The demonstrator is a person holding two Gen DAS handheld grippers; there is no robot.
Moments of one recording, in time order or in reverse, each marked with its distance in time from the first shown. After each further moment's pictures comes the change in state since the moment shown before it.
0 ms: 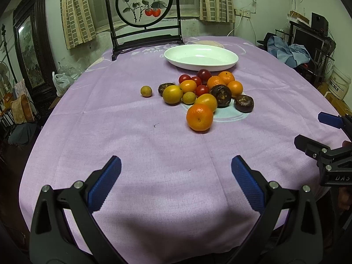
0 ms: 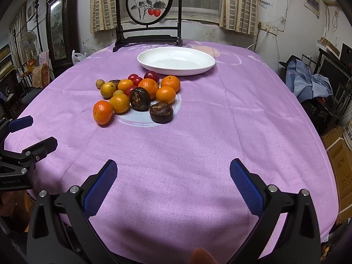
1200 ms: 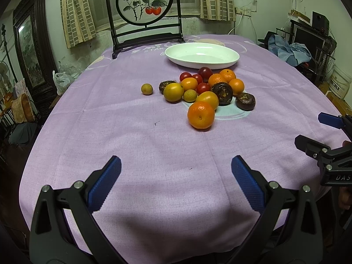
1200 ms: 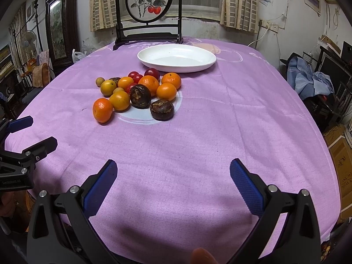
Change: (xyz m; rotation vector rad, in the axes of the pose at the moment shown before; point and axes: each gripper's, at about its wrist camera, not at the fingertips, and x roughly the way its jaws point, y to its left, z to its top) left arm 0.002 0.000 -0.003 0.000 0.003 0.002; right arm 0.008 0.001 -0.002 0.006 0.016 0.009
